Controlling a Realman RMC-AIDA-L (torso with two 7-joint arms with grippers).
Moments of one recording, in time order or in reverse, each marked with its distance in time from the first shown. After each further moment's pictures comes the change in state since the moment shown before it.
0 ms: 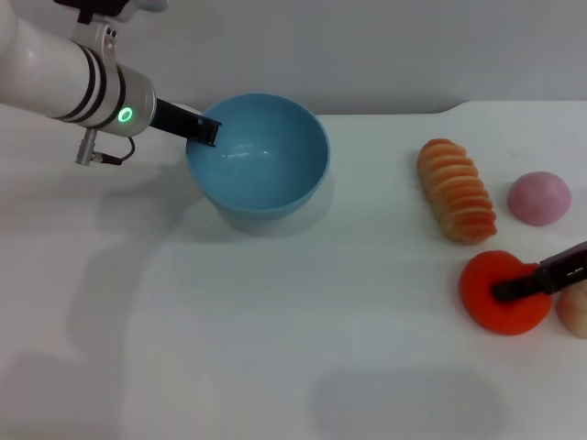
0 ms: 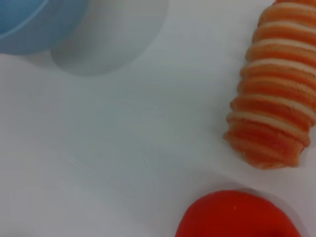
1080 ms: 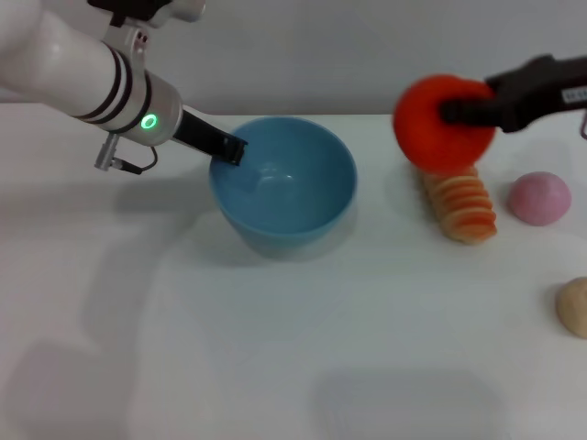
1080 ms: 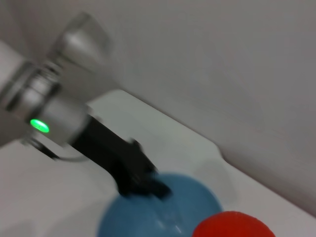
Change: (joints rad) left arm -0.048 -0.010 0.015 0.000 -0.009 0.120 0.004; right arm 0.074 -0.002 -0.003 -0.328 0.383 -0.121 -0.090
